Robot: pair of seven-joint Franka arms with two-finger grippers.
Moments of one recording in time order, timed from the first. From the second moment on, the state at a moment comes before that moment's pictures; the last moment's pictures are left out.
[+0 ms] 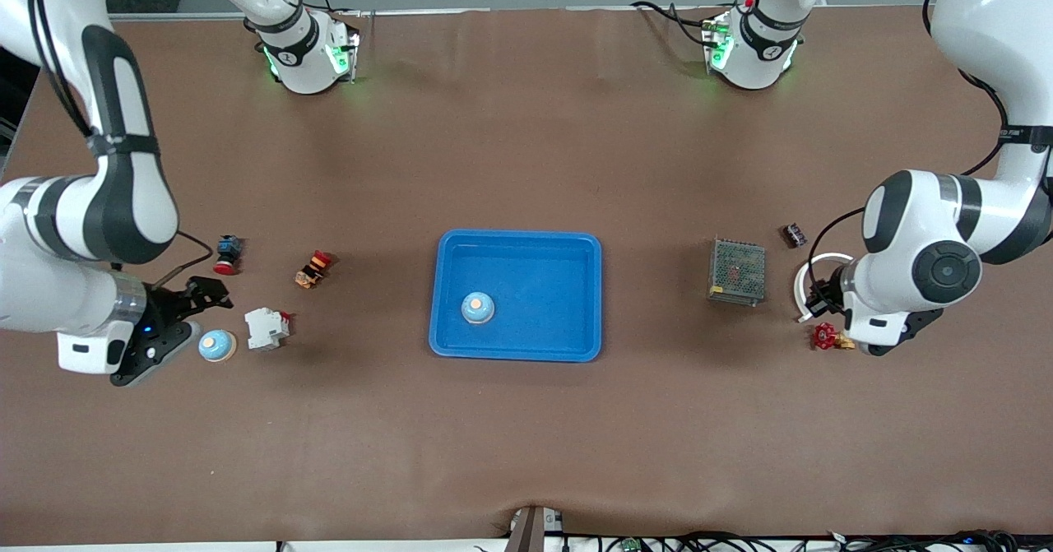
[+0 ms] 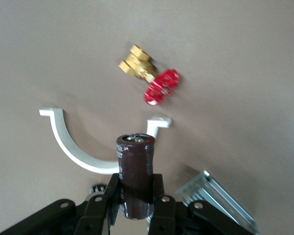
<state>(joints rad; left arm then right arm) 0.29 0.49 -0.37 -1.76 0.31 2.00 -0.80 0.02 0.48 -0.01 -1.49 0.08 1.86 -0.61</state>
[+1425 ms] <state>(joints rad) 0.42 0.57 -0.38 -1.87 0.48 2.20 -0.75 0.52 0.51 -0.01 -1.52 0.20 2.11 0.59</state>
